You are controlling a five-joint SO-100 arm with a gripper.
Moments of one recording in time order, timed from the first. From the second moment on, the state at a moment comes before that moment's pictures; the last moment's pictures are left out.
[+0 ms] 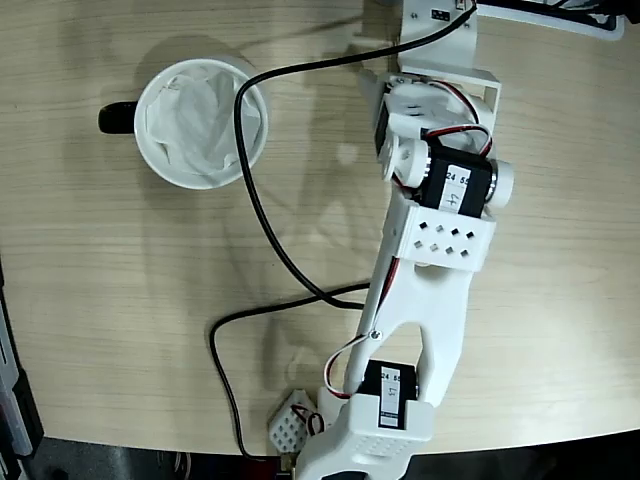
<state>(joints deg) 7.3 27.2 26.4 82.4 -97.9</state>
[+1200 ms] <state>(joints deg) 6.5 28.0 26.4 81.3 -97.6</state>
